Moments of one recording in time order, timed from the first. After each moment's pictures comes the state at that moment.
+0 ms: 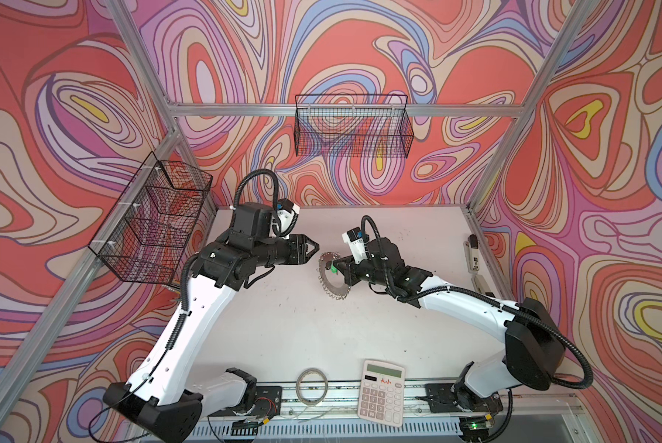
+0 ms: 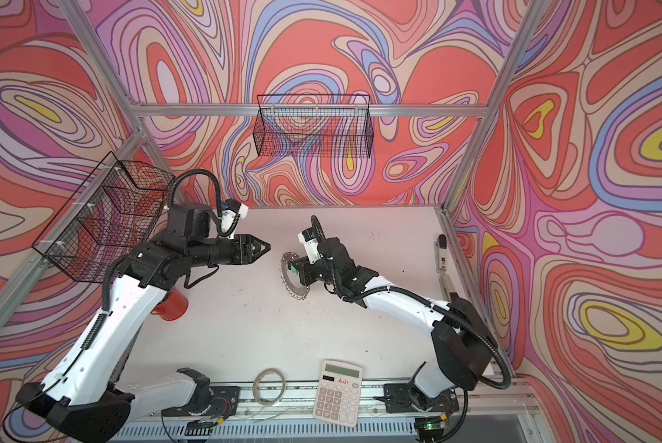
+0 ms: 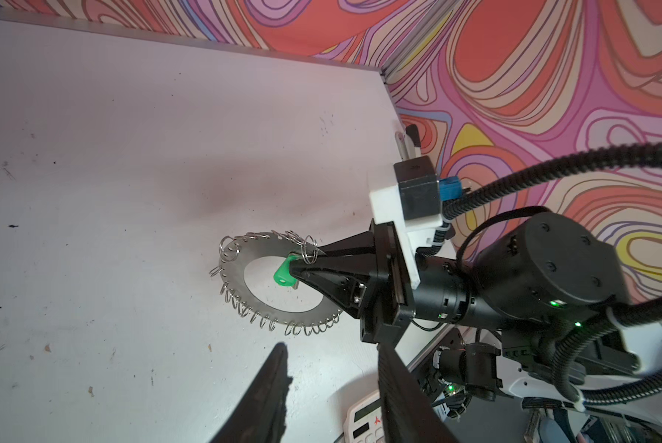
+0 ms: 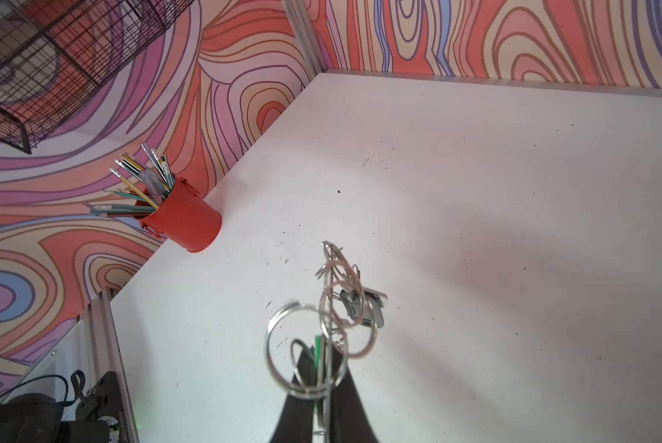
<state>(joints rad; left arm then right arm) -0.39 1.17 1.44 -0.87 0.40 -0.45 0.75 1.53 1.07 0.03 -0.18 0.37</state>
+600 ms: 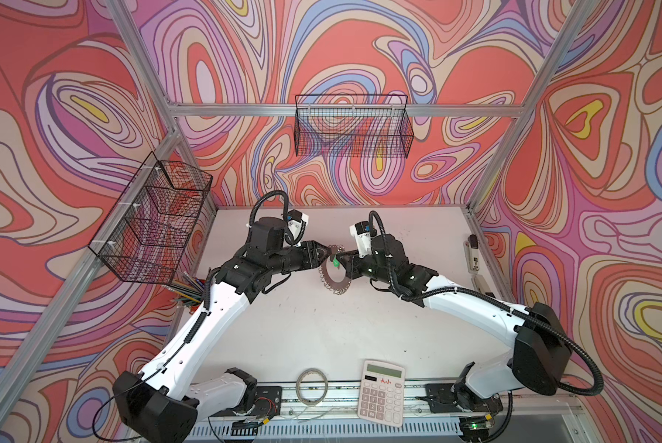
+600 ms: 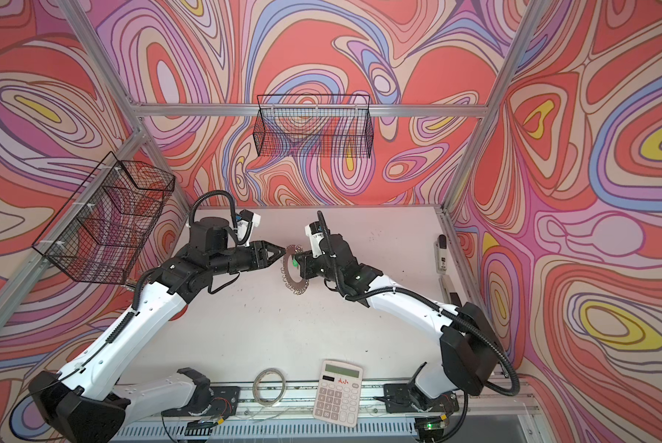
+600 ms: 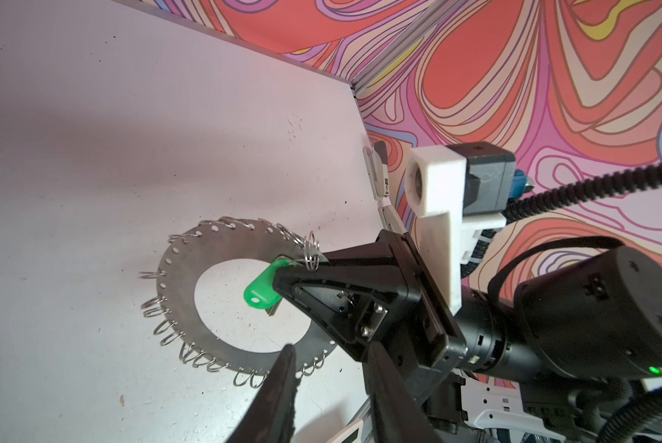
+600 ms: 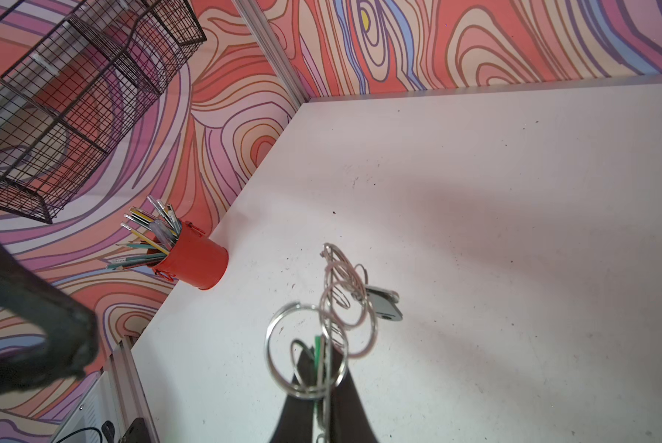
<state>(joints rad) -0.45 1.20 1.20 -0.51 0.47 -0.64 0.75 1.49 1.10 0.01 -0.12 0.47</state>
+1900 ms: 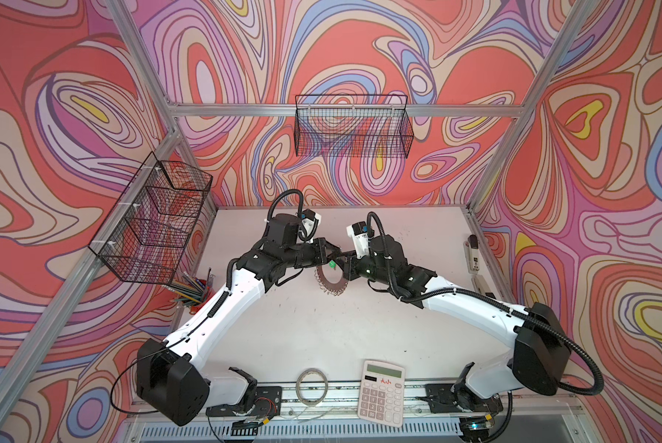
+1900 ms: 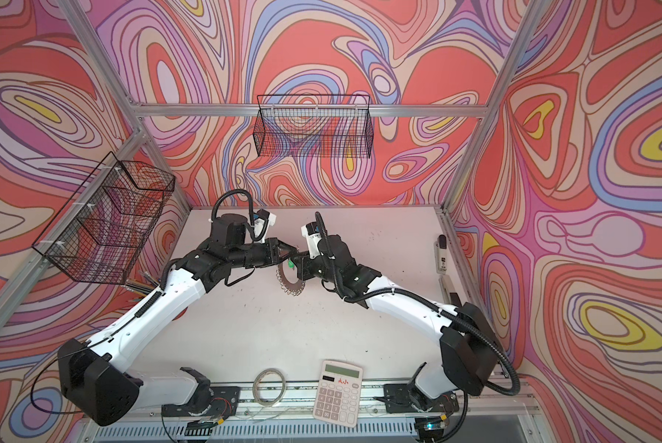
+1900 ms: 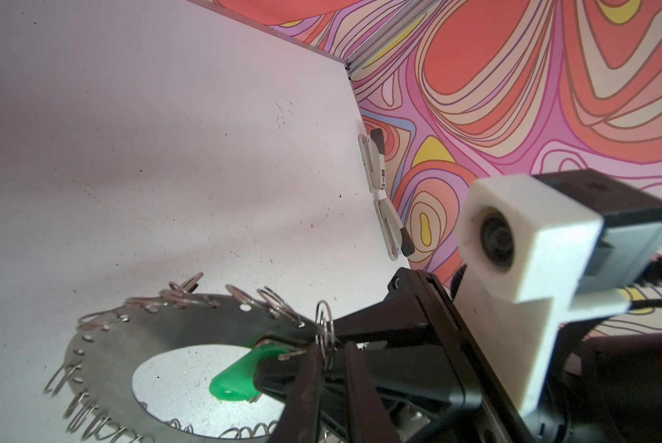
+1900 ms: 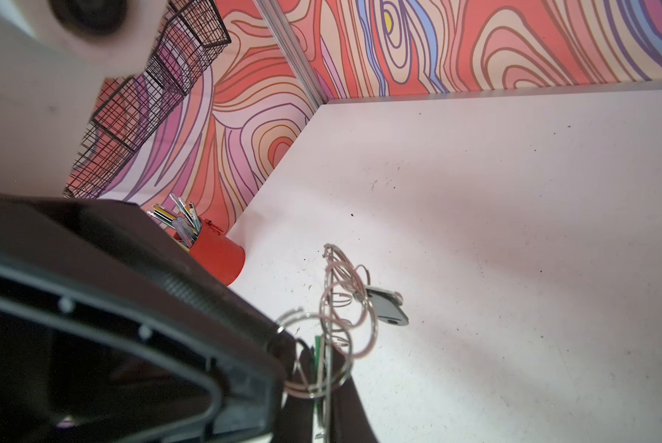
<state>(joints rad) -0.47 1.34 1.21 -0.42 0.51 -0.66 0.77 1.49 1.10 0.04 -0.15 0.47</state>
